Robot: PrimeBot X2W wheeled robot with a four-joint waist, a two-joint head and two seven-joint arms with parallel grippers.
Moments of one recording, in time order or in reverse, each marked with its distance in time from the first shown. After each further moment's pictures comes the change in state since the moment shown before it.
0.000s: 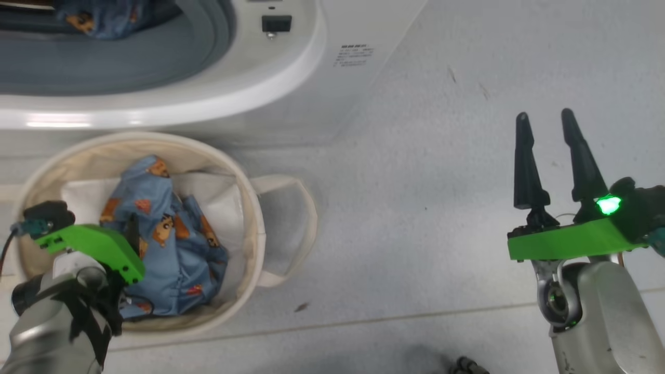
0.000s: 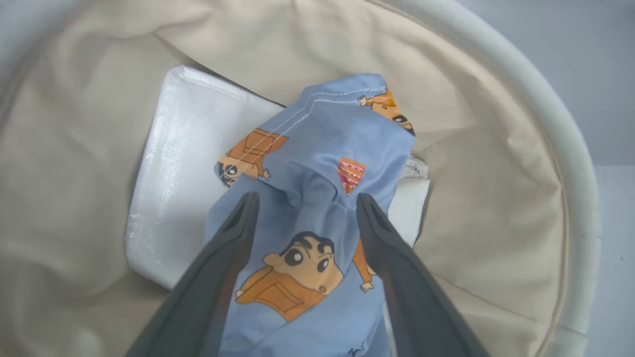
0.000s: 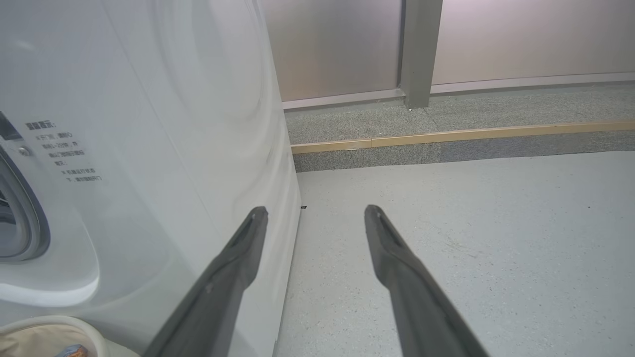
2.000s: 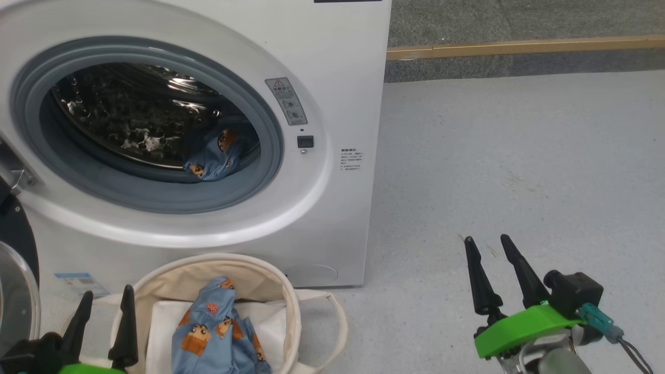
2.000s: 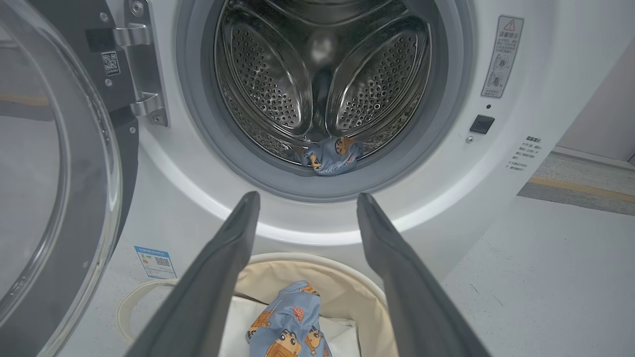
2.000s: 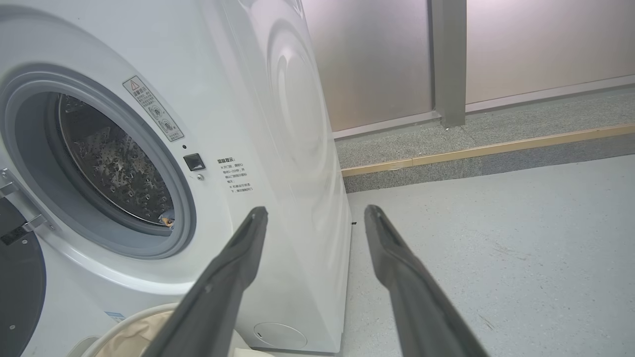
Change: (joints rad) left arm 0.838 0.117 0.256 -1.093 0.260 0.135 -0.196; right arm 0.202 0.011 0.107 0.228 0.052 0.000 0.000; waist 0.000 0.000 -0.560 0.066
